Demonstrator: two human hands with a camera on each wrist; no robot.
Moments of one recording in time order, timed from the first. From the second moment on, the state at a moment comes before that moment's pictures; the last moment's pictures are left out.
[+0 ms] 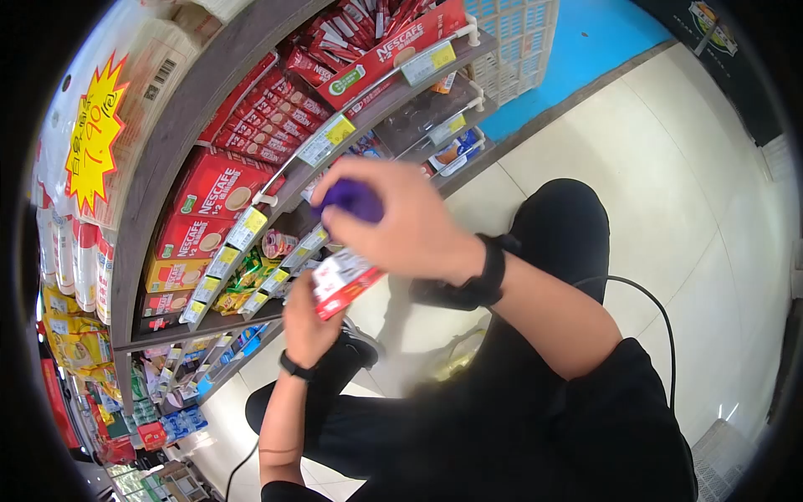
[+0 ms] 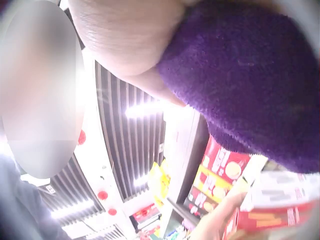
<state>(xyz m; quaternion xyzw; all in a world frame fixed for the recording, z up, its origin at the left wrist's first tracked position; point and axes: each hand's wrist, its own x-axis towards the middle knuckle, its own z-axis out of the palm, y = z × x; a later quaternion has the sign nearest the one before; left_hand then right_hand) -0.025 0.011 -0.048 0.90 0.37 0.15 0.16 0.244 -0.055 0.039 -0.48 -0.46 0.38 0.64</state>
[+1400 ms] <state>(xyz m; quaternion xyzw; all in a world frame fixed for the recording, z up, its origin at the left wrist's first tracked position) -0.014 0.295 -0.190 0.88 0.44 0.14 -0.12 0.256 -0.048 0.023 -0.50 -0.44 0.34 0.67</state>
